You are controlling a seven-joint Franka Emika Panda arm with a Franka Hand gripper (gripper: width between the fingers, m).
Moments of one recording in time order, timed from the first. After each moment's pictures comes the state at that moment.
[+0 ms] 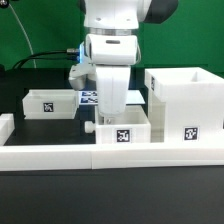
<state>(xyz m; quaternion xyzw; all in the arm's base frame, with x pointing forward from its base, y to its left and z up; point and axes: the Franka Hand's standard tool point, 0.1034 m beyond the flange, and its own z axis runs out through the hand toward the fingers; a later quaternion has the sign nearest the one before) 0.542 -0.018 0.021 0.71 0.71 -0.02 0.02</state>
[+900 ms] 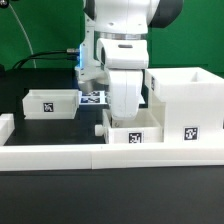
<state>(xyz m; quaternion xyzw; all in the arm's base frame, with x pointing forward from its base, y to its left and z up) 0.539 -0.008 0.014 0.70 0.72 -0.02 0.02</state>
